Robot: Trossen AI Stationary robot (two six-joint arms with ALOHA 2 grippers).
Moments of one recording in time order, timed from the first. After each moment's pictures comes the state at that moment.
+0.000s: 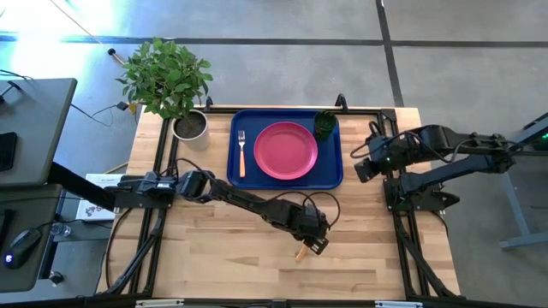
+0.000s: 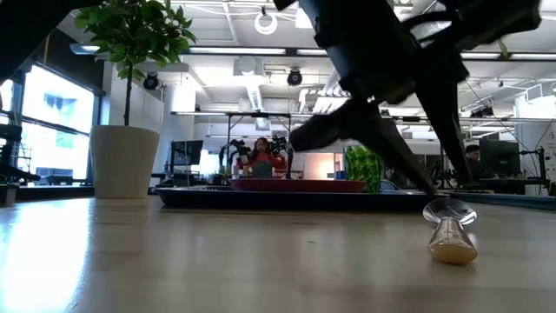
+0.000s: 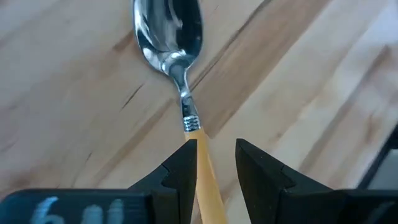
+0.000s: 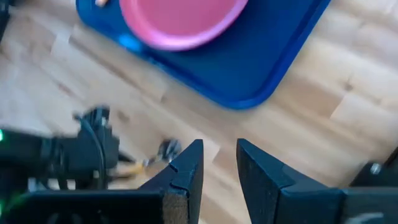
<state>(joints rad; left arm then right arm) -0.28 2.44 2.11 -0.72 -0.03 -1.11 0.06 0.98 1.21 -1.32 0.13 1.09</state>
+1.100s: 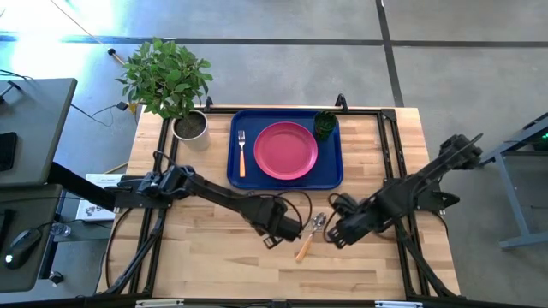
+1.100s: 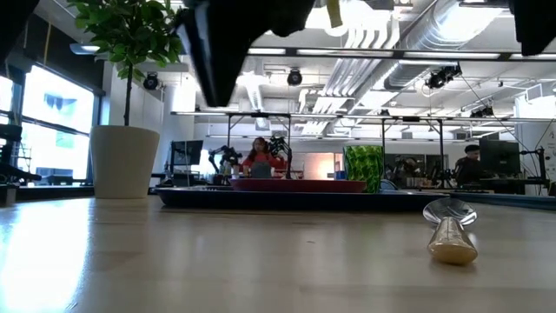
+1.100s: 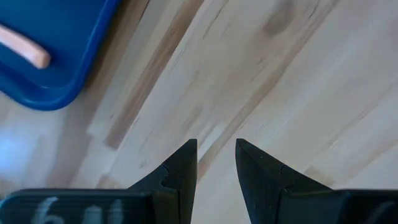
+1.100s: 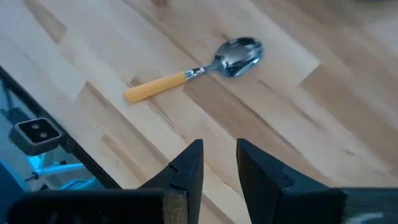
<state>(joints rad) -0.35 2.24 2.11 -1.54 -0.17 -0.94 0.59 1.43 1.21 -1.04 0.13 1.43</state>
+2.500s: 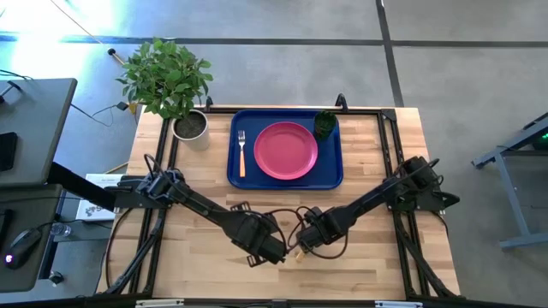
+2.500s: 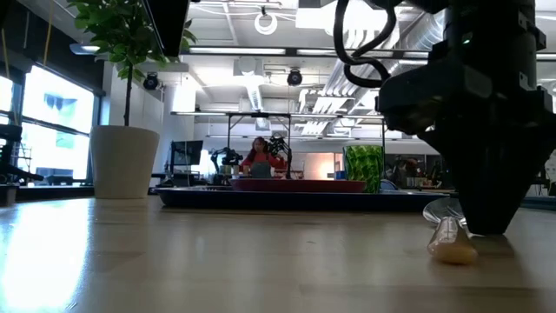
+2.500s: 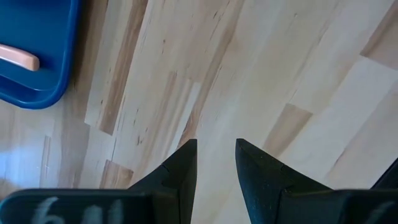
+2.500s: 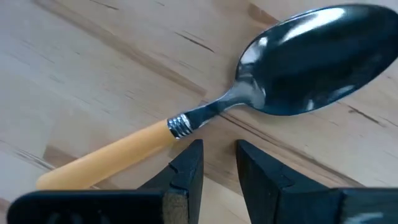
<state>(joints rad) -0.49 2.17 2.11 -1.57 -0.17 -0.85 0.46 1.92 1.21 -0.74 0.01 1.48</state>
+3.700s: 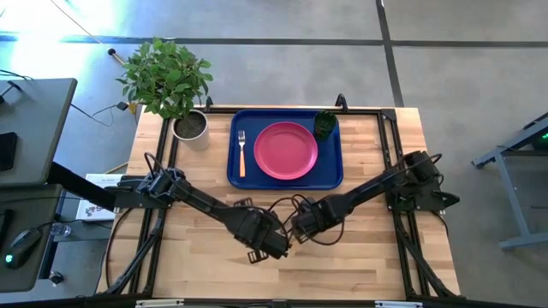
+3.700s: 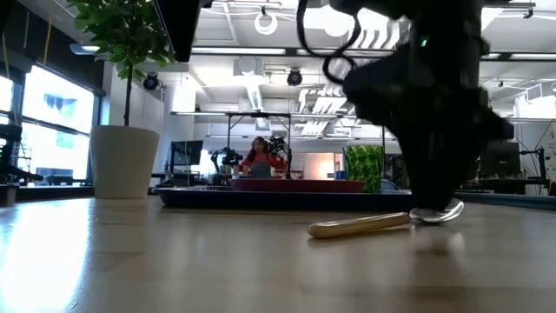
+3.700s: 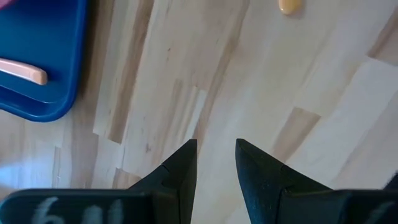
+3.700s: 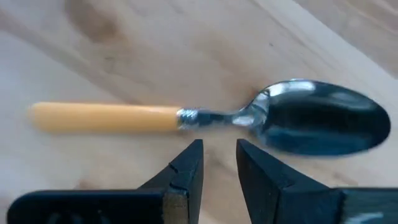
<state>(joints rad) -0.46 2.17 2.11 -1.56 -0.18 -0.78 0.37 1.88 1.21 -0.72 0.00 1.34</state>
